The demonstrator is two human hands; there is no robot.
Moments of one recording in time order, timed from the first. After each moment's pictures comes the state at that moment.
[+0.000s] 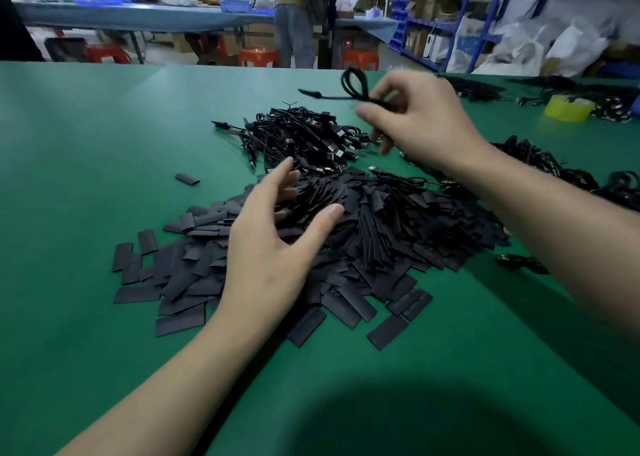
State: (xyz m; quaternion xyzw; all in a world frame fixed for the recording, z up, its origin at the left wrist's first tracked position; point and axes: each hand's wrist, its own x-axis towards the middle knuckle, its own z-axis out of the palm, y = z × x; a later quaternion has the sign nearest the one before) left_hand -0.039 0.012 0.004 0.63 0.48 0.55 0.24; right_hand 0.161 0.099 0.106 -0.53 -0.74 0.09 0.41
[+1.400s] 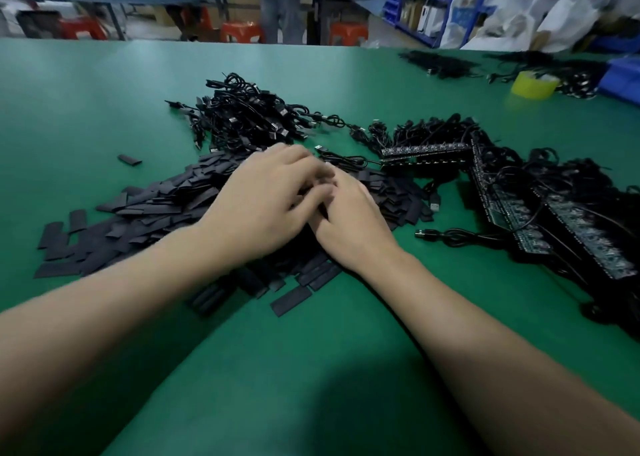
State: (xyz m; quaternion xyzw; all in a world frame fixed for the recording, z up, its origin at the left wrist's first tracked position) left_hand 0.033 0.031 0.048 0.88 0.41 0.25 -0.02; right_hand 0.183 0.032 0.005 -0.58 -0.77 0.09 0.26
